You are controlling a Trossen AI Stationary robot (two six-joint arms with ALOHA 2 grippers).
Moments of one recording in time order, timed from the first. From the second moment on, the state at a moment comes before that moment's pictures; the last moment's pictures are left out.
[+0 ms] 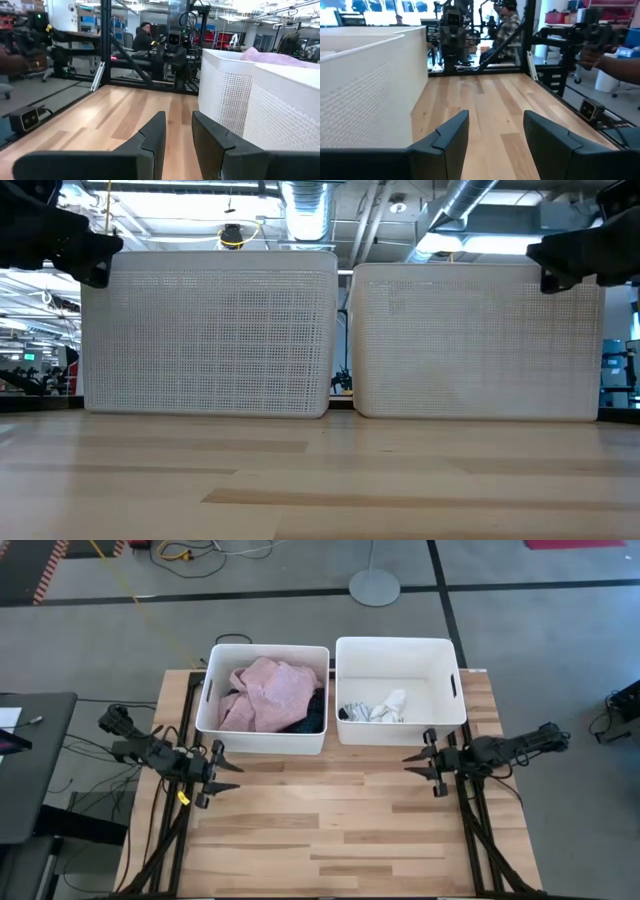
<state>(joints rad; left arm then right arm) -0.60 0.00 0.08 -0.11 -0.48 -0.01 0.29 0.00 0.01 0.06 0.22 -0.12</state>
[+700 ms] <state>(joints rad) -0.60 0.00 0.07 -0.14 -0.40 0.07 0.29 0.00 0.01 0.05 0.21 -0.08</state>
